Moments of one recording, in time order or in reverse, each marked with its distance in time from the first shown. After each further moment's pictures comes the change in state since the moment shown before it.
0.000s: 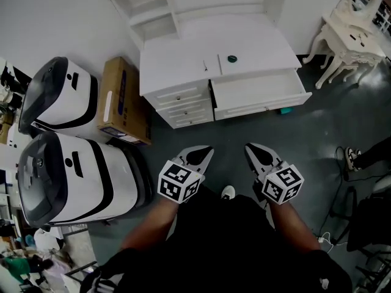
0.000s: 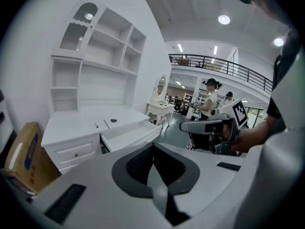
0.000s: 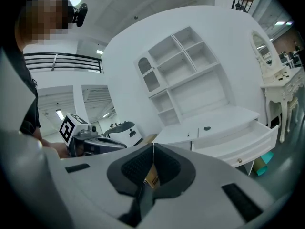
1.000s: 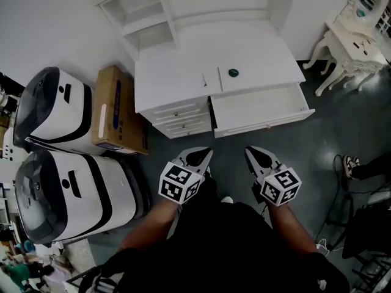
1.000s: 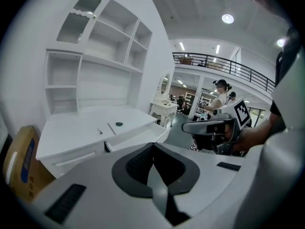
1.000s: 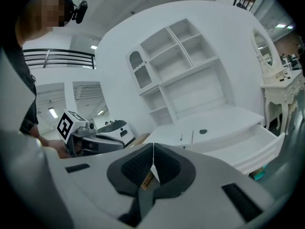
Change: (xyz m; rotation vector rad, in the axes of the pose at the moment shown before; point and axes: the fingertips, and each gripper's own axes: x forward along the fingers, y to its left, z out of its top) left arm 0.059 0.082 0.040 -0.002 0.018 0.001; right arm 0.078 -0.064 0.028 0.002 0.035 -0.052
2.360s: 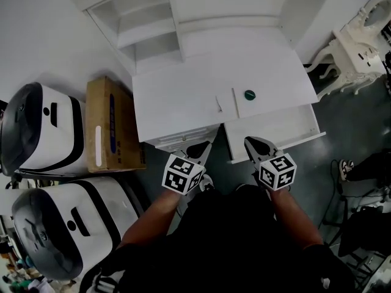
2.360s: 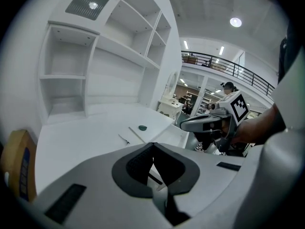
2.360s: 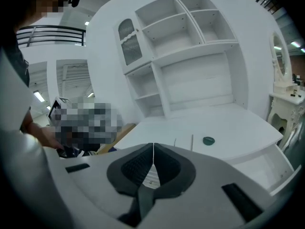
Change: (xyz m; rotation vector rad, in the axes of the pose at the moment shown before) left arm 0.065 0.208 0.037 -0.031 0.037 -0.036; right arm 0.213 -0.065 0.035 -0.091 0.181 -0.118
